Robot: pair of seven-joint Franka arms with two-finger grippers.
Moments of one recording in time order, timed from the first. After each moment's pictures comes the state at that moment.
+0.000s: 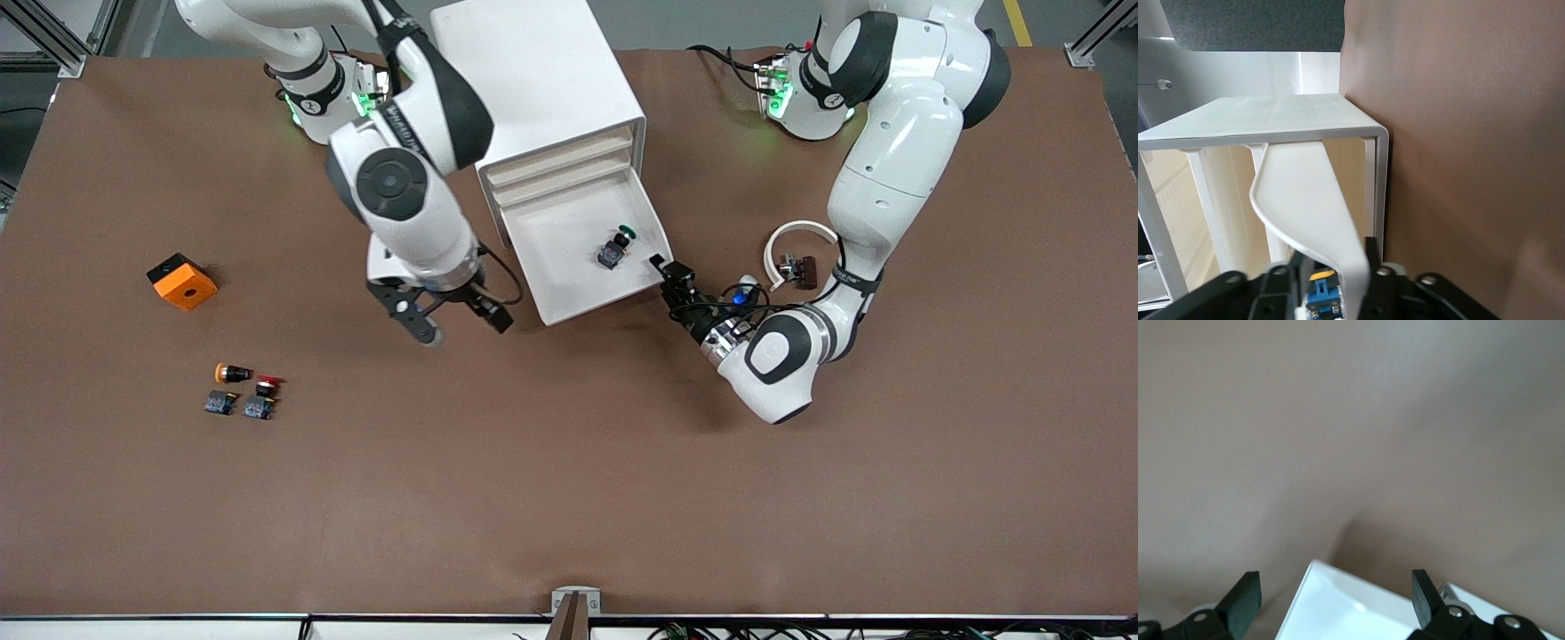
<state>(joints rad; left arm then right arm) -0.19 0.98 -0.18 -1.44 -0.80 1.38 -2.16 0.67 0.42 -0.05 -1.55 0.10 1.97 1.33</state>
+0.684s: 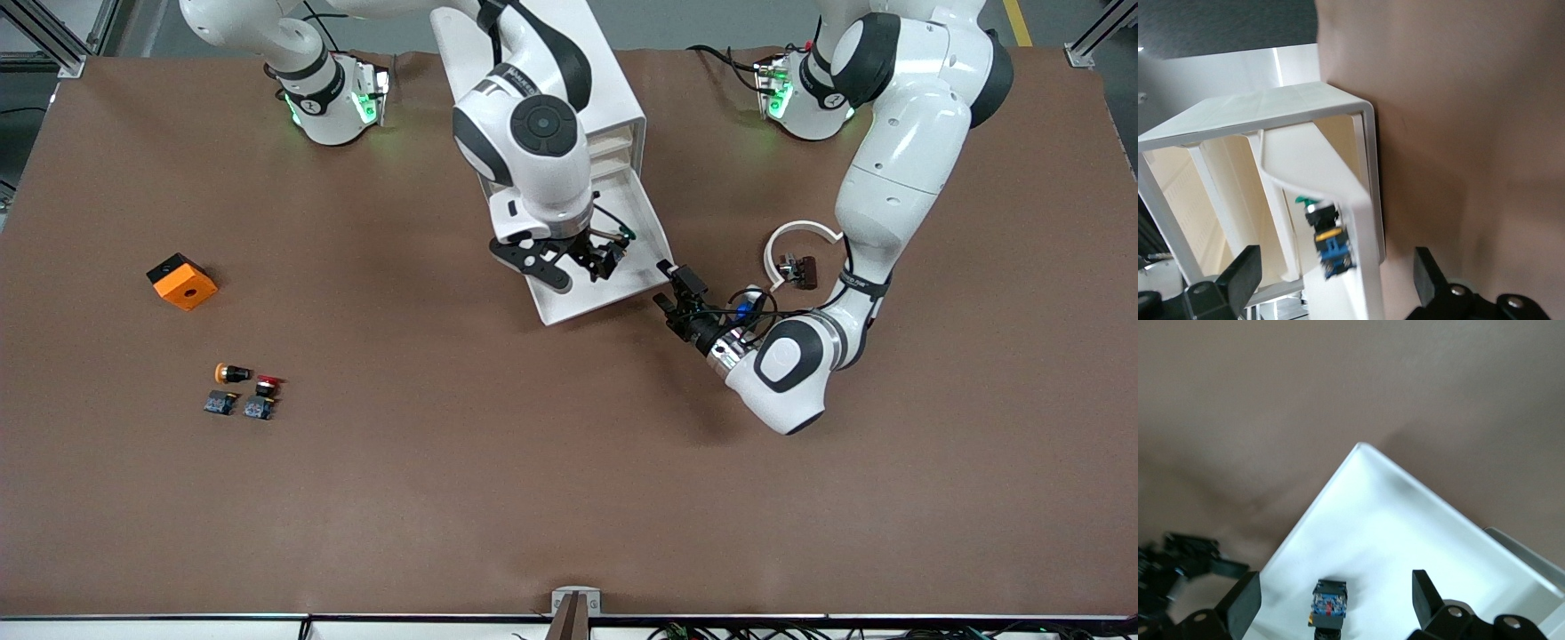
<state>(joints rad) -0.17 0.98 -0.18 -1.35 -0.80 1.39 -2.06 0.89 0.52 -0.05 -1.48 0.09 2.02 1.34</state>
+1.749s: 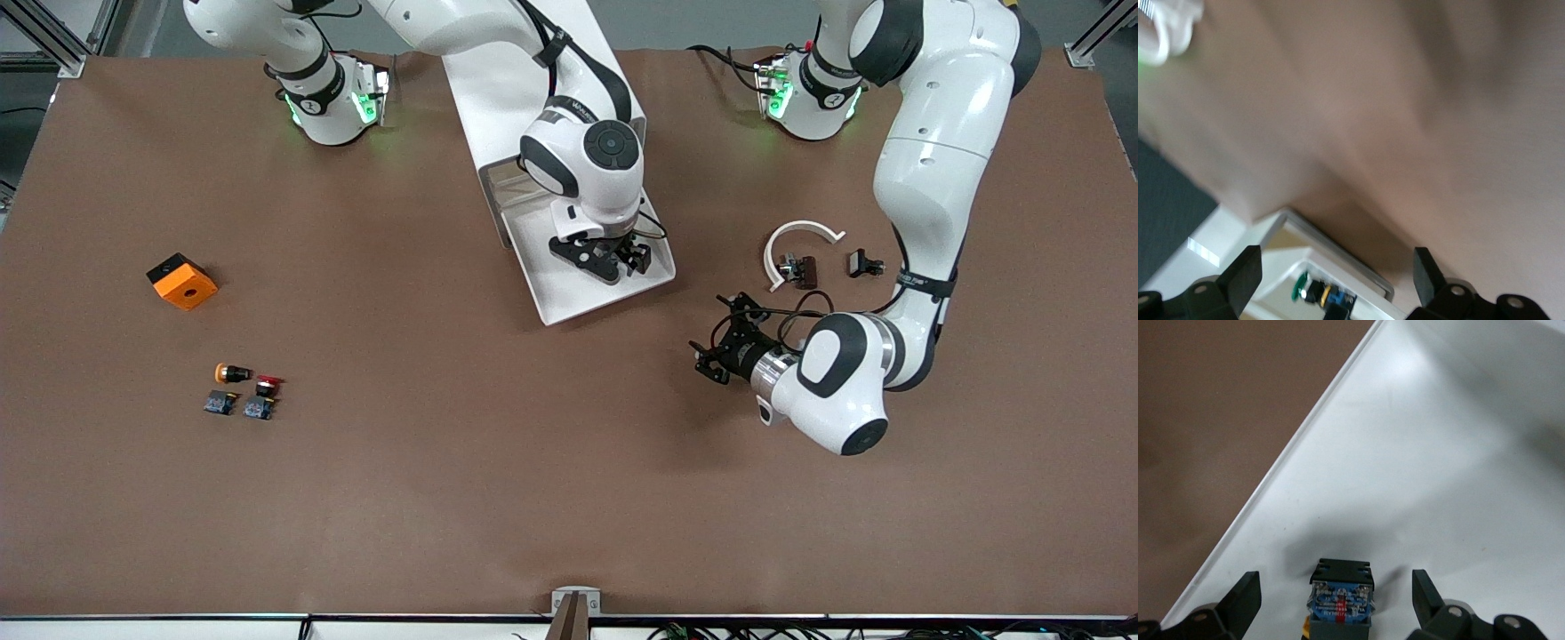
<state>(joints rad) -0.13 0.87 -0.17 -1.29 -0.44 1.54 -1.26 1.00 0.69 -0.05 -1.48 0.09 2.18 1.46</state>
